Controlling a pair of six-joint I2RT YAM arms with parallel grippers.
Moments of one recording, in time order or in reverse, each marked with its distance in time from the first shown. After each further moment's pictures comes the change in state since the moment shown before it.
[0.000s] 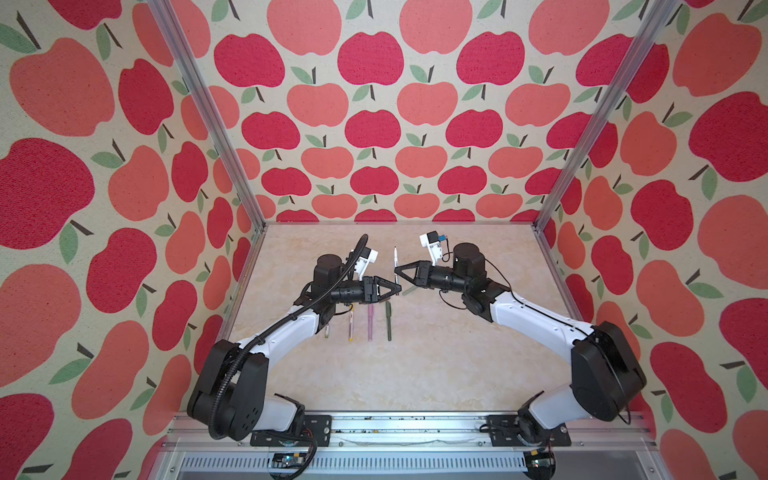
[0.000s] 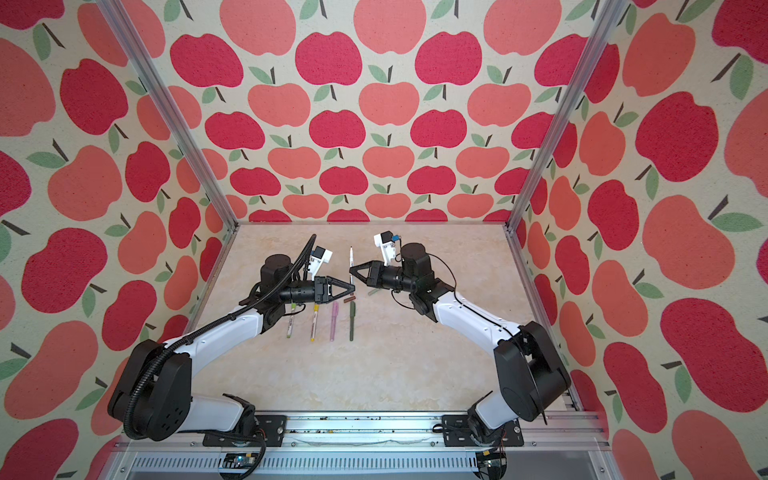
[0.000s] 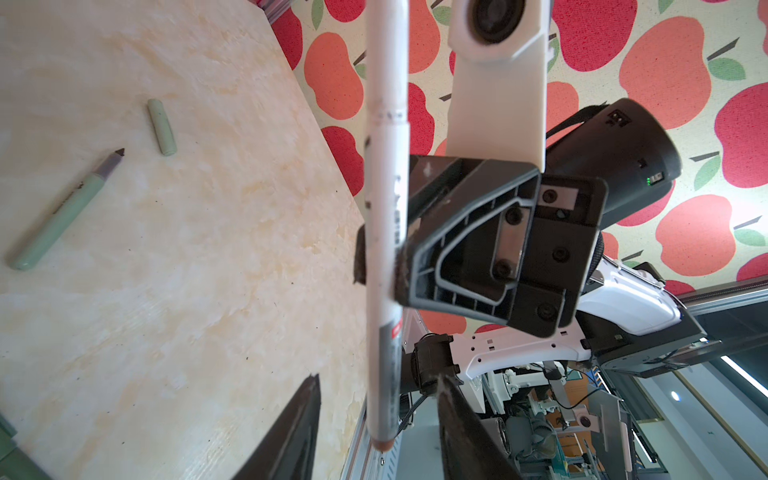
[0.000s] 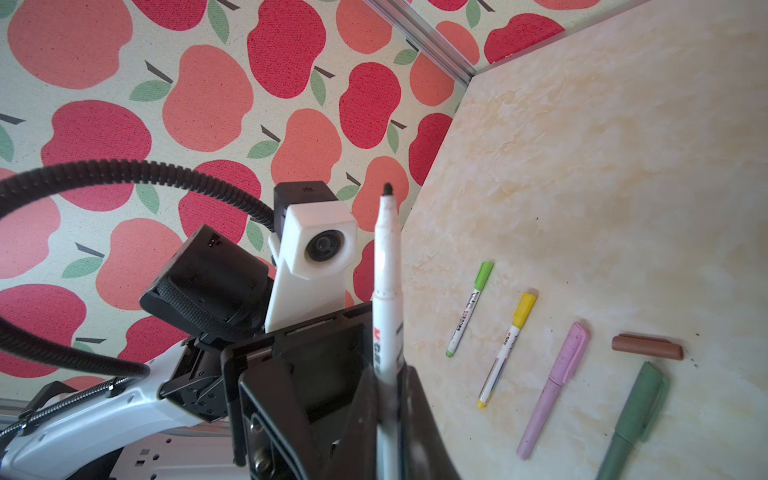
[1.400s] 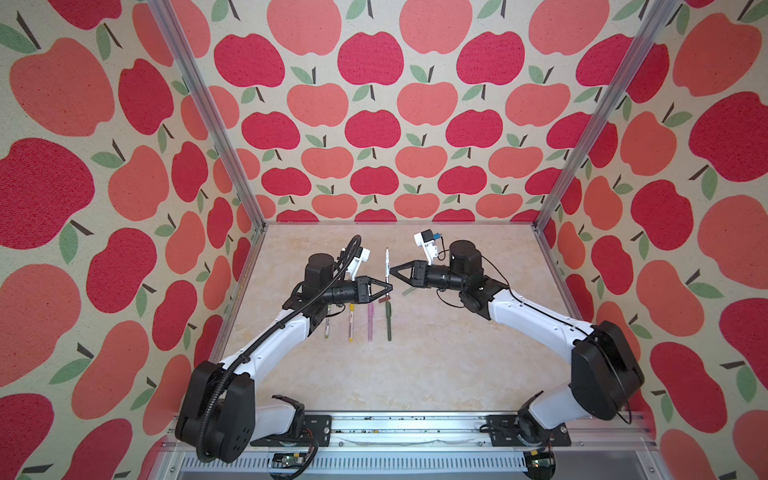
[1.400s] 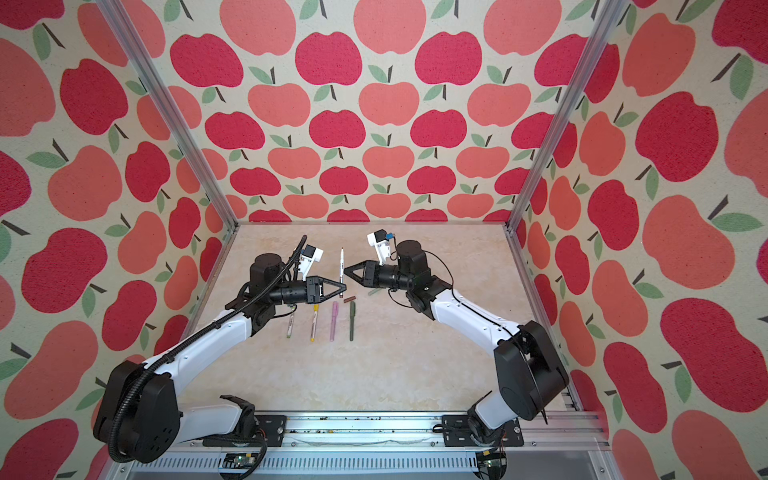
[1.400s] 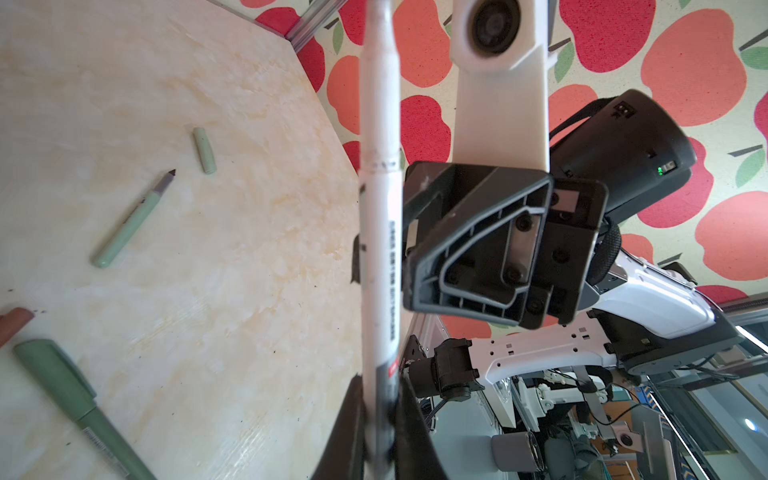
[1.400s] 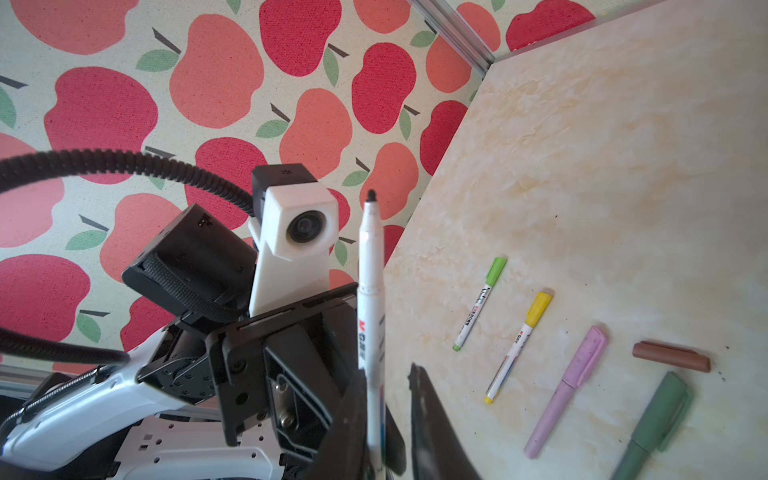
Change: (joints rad) left arm 0.050 -0.141 0.023 -0.283 -0.080 0.174; right arm 0.013 0.011 0.055 -0.078 -0.016 -0.061
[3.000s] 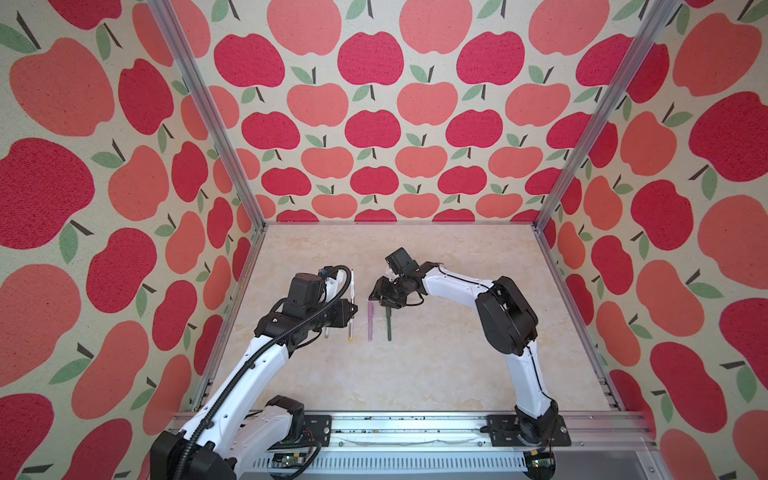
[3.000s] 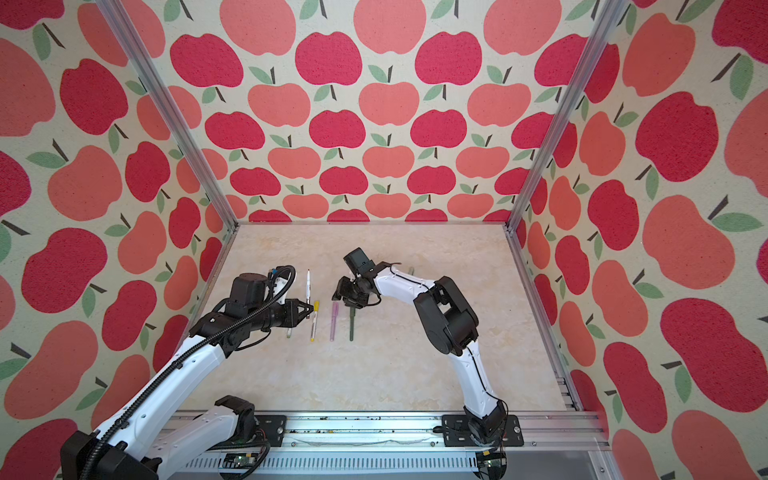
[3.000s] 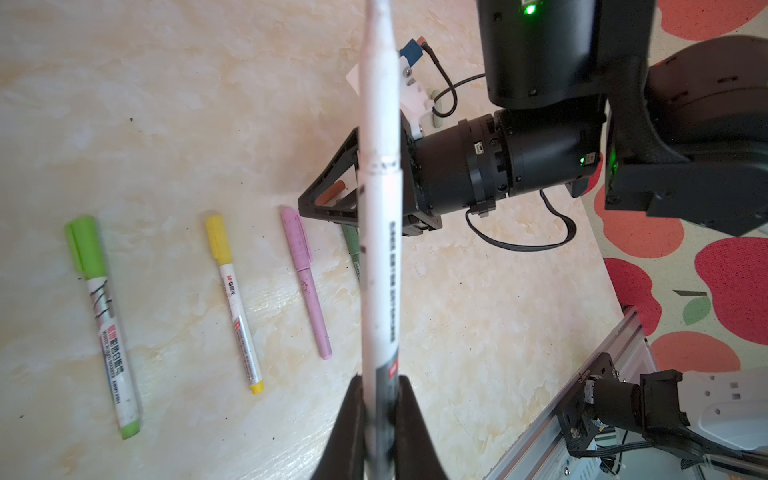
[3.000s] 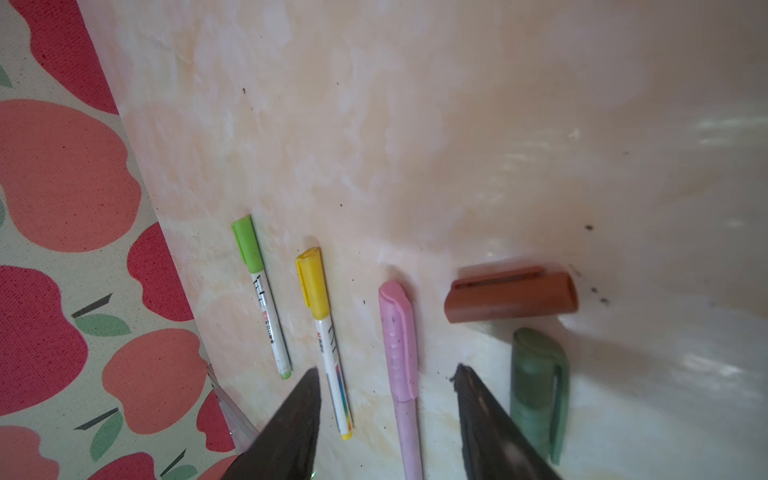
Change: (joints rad) left arm 0.017 -0.277 -0.019 -0.610 -0.513 0.289; right arm 0.127 0.663 0.578 -0.675 0.244 0.140
